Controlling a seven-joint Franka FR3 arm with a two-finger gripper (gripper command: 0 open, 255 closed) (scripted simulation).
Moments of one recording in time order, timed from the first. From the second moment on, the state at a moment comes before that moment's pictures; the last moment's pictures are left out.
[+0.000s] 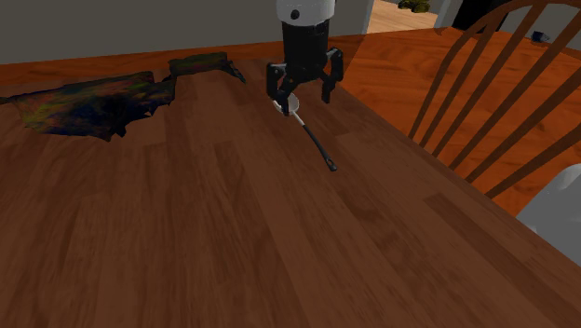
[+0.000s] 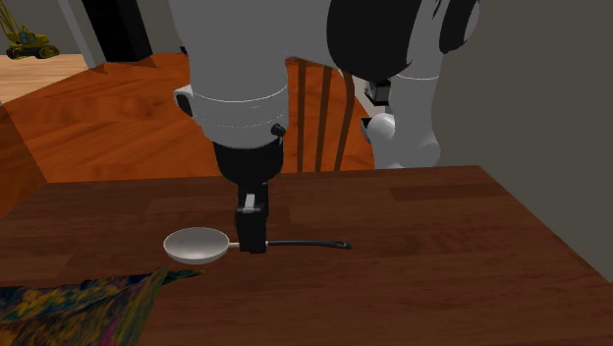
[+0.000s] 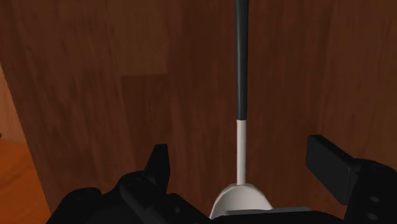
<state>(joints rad) 0.05 0.00 0.54 -1.68 -0.10 1.61 0.85</state>
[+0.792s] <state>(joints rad) 0.06 0.02 0.54 -1.76 -0.11 1.71 0.88</state>
